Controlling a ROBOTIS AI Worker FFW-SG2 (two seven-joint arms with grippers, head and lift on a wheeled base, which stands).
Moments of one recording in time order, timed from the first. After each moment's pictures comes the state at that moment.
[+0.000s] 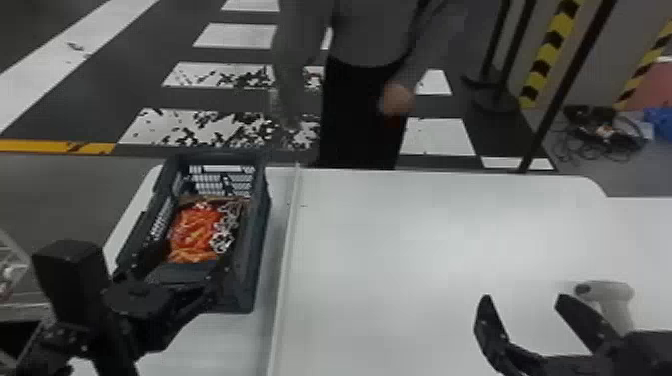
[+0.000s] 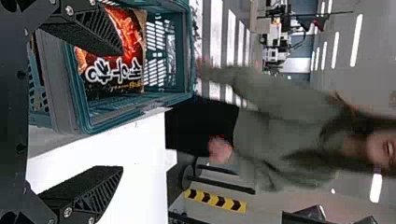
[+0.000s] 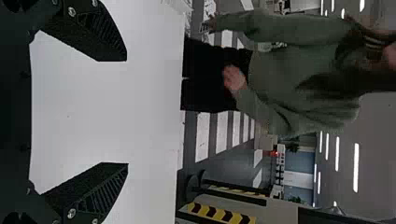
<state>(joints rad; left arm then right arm) 0.57 0.23 0.10 -2.37 0.29 0.54 -0.09 0.84 -0.12 0.05 -2.48 -0.04 0.38 -0.10</state>
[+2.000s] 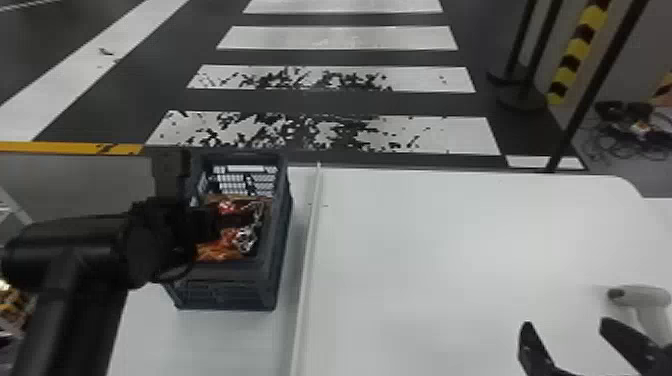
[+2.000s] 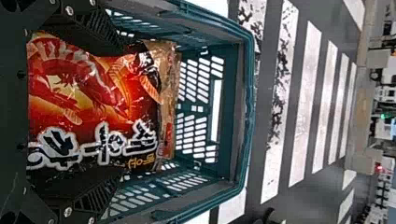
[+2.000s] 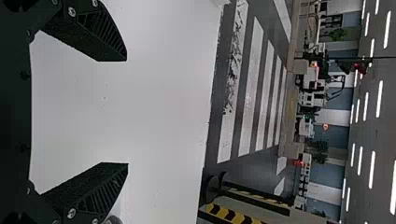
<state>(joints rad) -0.18 0.20 0.08 -1.72 0.27 1.08 -0.03 0.84 -0.23 -0.02 -2.44 -0.13 0.47 -0.11</state>
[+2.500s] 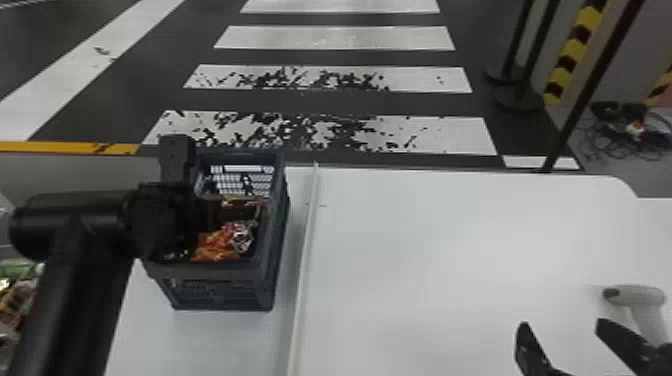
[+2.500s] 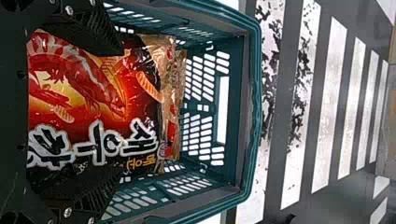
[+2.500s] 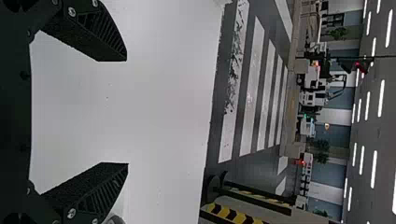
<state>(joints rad) -0.29 0.20 0.05 -1.63 0.26 1.17 -0.02 0.84 -0.23 -0.02 -2.44 -0.13 0.47 -0.11</state>
